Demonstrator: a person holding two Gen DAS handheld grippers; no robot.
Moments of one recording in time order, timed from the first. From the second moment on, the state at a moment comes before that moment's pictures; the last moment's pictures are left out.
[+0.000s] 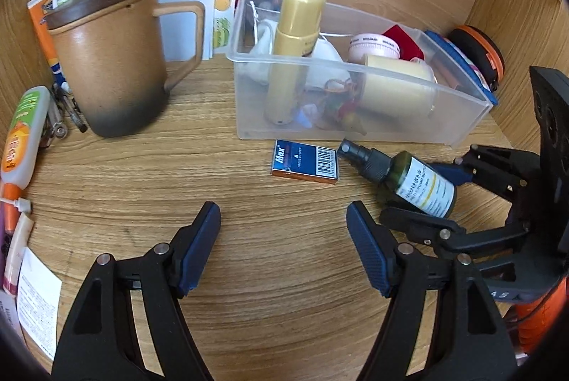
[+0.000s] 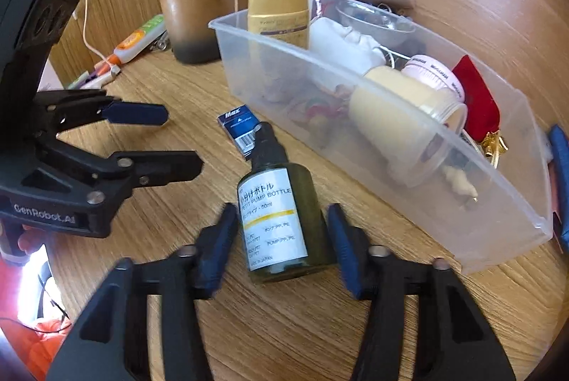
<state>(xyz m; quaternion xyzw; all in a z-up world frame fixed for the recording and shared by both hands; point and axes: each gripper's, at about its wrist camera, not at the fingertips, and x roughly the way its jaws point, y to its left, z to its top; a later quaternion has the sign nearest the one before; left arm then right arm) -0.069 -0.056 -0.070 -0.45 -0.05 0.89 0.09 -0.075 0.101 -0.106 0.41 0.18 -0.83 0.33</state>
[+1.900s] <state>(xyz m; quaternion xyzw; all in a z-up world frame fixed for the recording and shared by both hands) -0.053 0.004 -0.004 -0.34 0.07 0.94 0.07 -0.072 0.186 -0.032 0.31 0.03 -0.89 0.33</state>
